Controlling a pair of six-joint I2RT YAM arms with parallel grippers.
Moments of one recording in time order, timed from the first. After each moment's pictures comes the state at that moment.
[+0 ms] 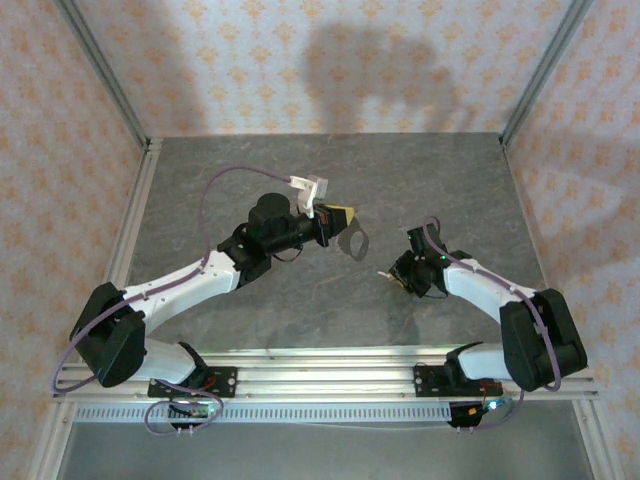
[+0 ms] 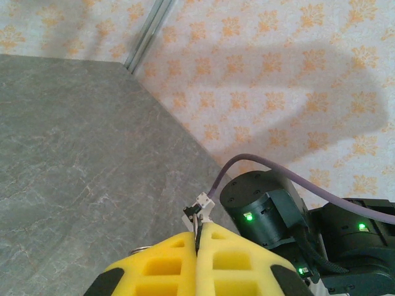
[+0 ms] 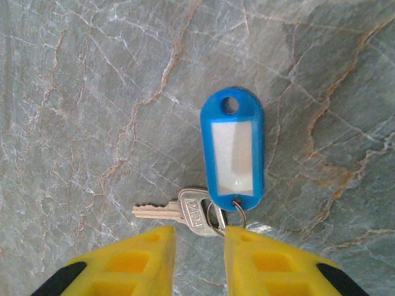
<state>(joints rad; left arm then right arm) -0.69 1.38 0.93 0.30 0.29 -0.56 0.33 1.32 0.60 -0.41 -0.17 1.09</state>
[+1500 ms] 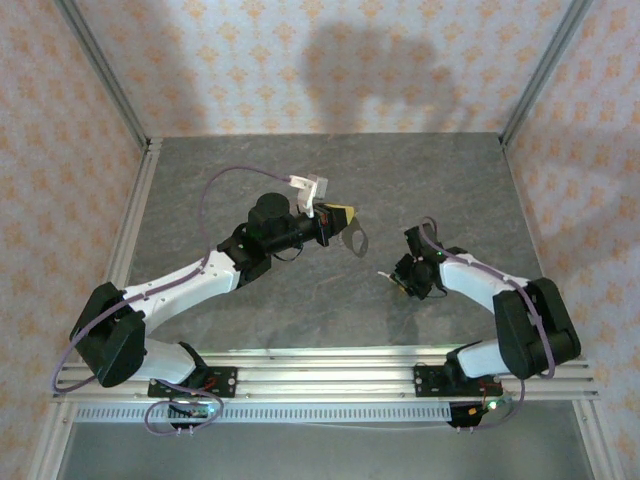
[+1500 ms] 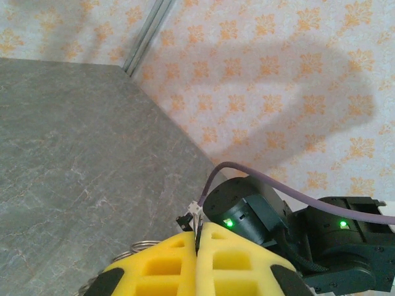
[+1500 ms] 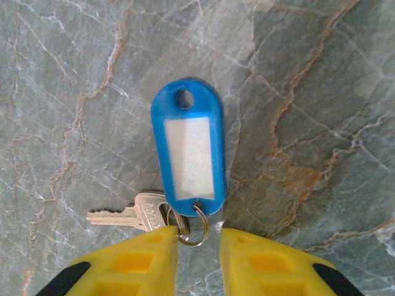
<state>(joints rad) -0.69 1.38 0.93 0.31 0.29 -0.56 0.33 1.40 0.64 -0.48 -0.16 1.05</state>
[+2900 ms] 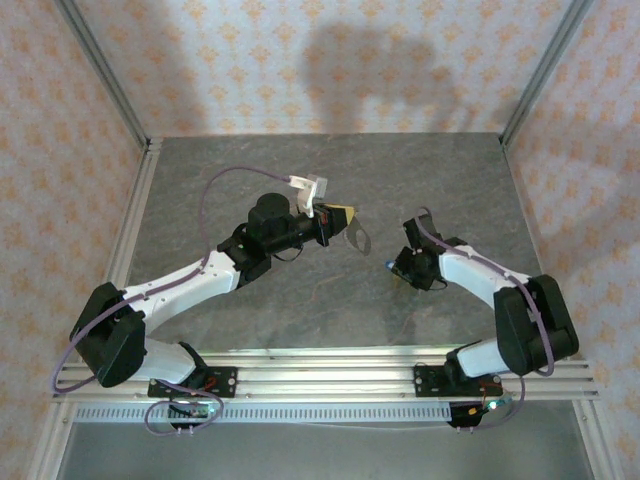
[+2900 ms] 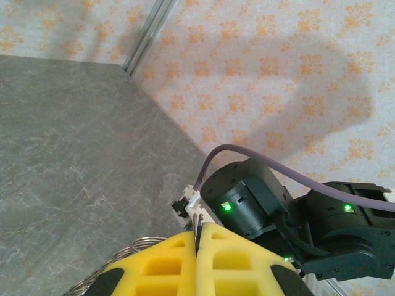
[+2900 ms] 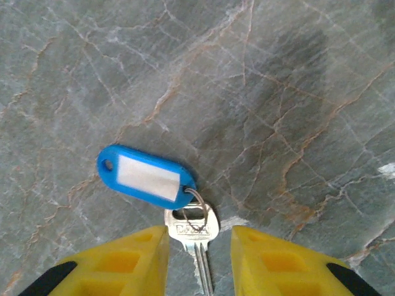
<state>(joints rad) -0.69 1.38 0.93 0.31 0.29 -0.57 0.32 1.41 0.72 -0.55 -0.08 0.89</state>
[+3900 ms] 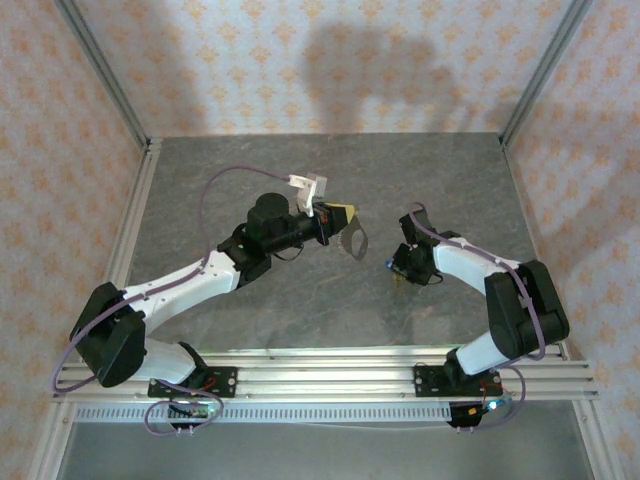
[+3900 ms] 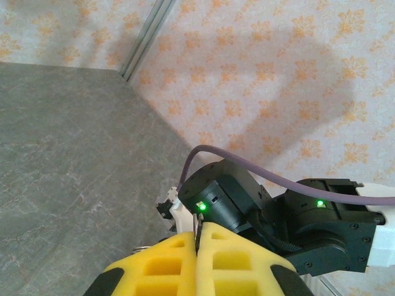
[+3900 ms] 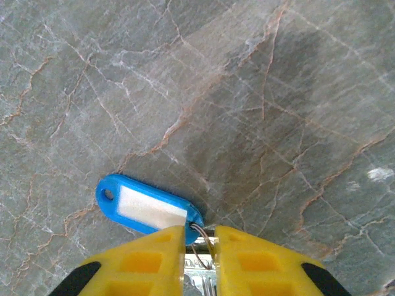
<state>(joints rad) -0.69 1.38 0.93 0.33 0.29 -0.58 0.32 1.50 0.77 -0.54 -0.06 0.87</state>
